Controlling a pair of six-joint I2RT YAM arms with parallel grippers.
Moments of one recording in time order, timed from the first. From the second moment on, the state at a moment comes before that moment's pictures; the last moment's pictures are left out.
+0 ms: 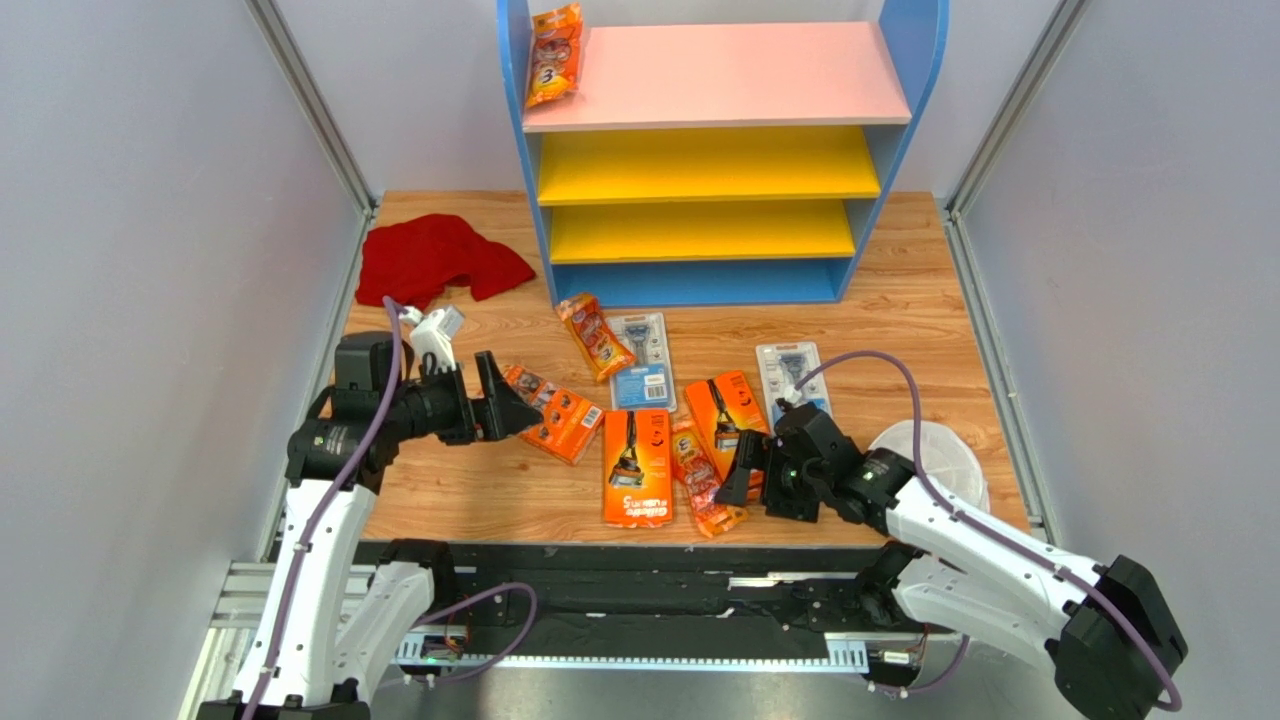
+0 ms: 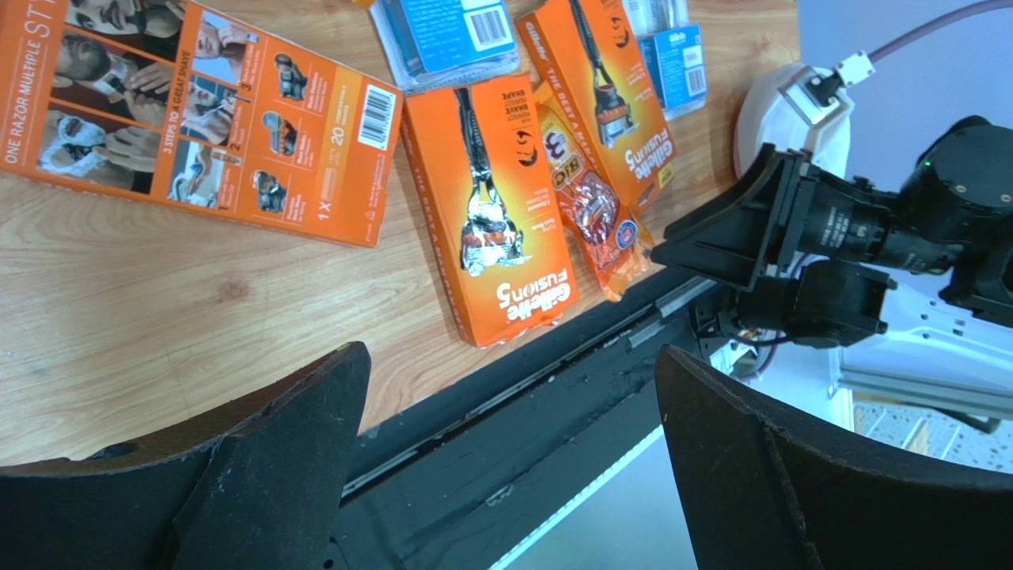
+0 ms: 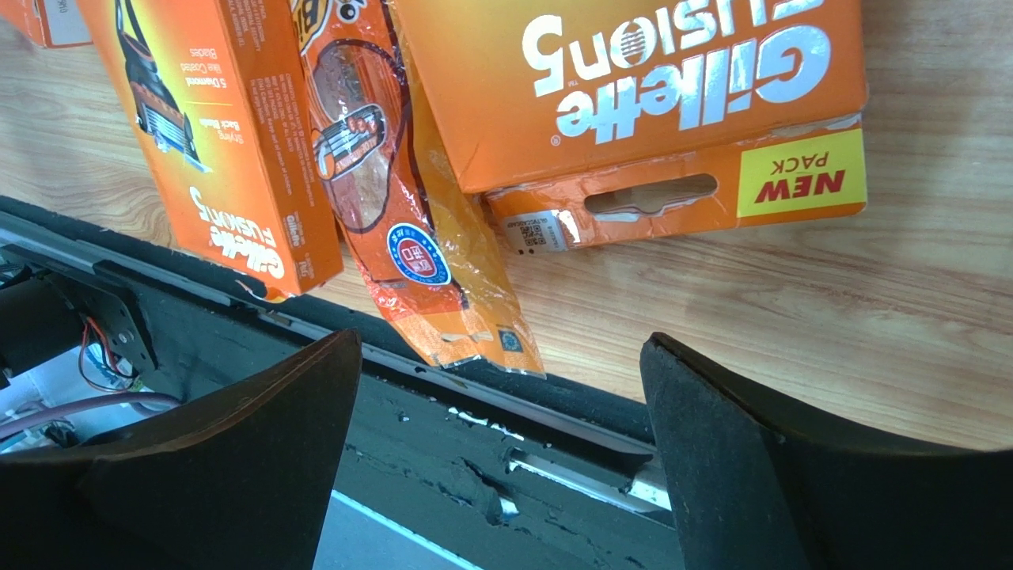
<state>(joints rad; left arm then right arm) -0.06 0.75 0.88 -0.87 0.66 -0.34 0.74 0.90 0.46 -0.53 -0.11 0.89</state>
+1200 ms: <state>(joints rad) -0.06 0.70 0.79 -0.82 0.72 -0.41 0.72 0.93 0.37 -0.24 -0.22 1.01</state>
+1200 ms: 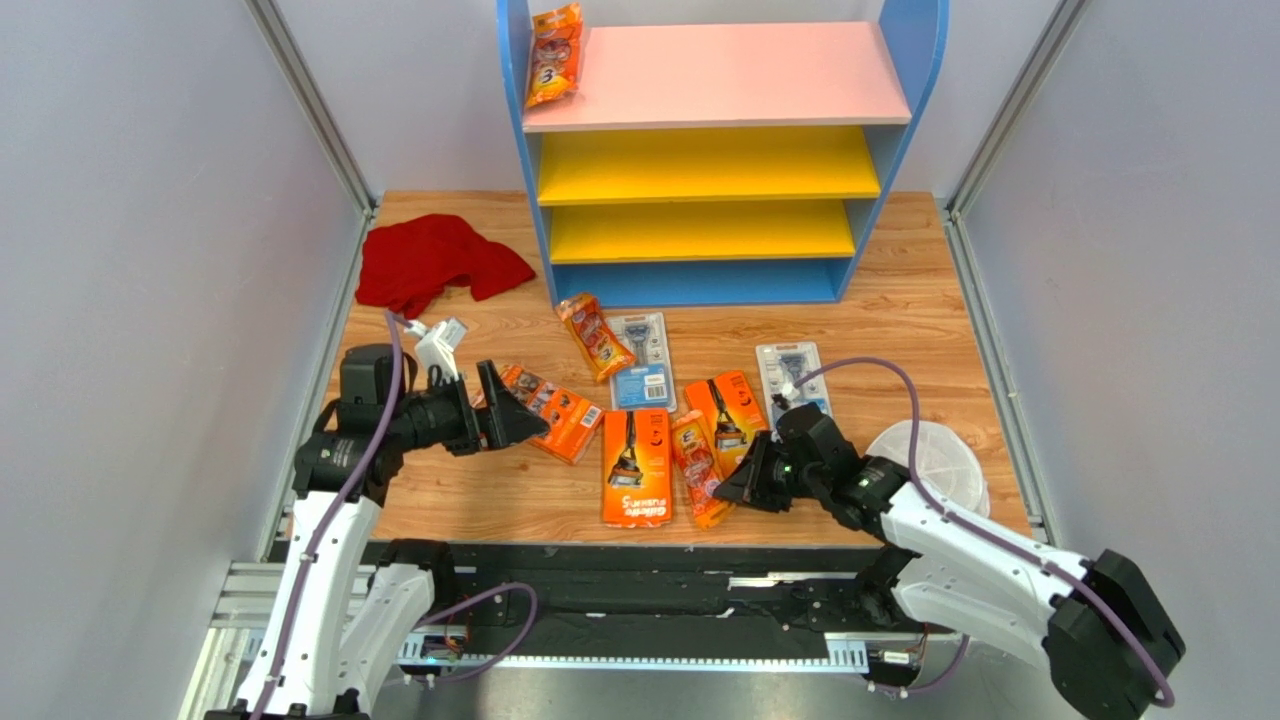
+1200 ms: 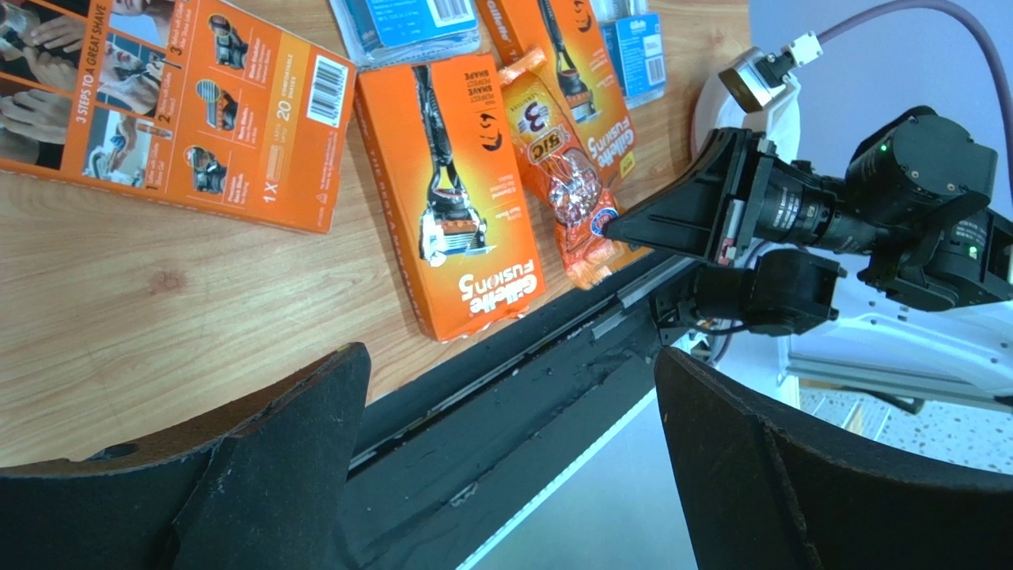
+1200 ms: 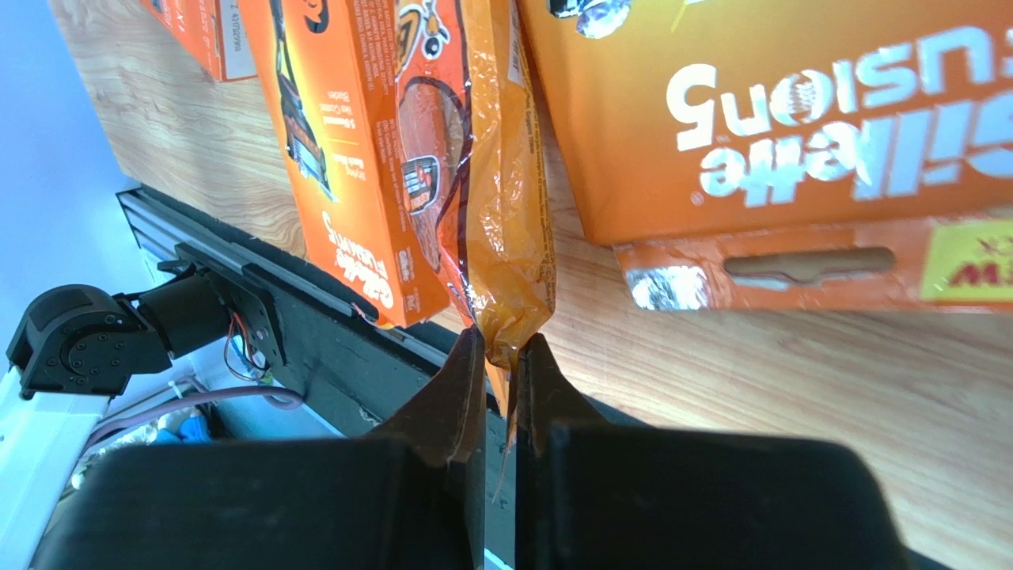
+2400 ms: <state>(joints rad) -0.50 0.77 0.54 -0.20 0.76 -0.92 1.02 0.73 0.57 -0.22 -0.14 0.97</state>
